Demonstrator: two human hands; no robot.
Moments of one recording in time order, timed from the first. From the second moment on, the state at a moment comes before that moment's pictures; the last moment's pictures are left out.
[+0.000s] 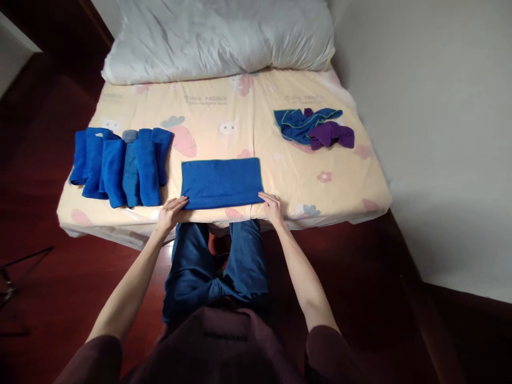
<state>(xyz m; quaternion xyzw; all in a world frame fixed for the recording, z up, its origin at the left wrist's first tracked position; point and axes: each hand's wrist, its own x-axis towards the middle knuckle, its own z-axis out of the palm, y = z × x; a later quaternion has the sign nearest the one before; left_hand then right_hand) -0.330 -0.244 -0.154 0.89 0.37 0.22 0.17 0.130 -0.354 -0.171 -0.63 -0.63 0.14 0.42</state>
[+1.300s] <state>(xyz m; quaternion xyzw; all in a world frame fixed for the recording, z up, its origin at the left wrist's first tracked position) -0.299 -0.243 -0.159 0.64 0.61 0.38 0.27 0.129 -0.344 -0.192 -0.68 -0.42 0.26 0.54</state>
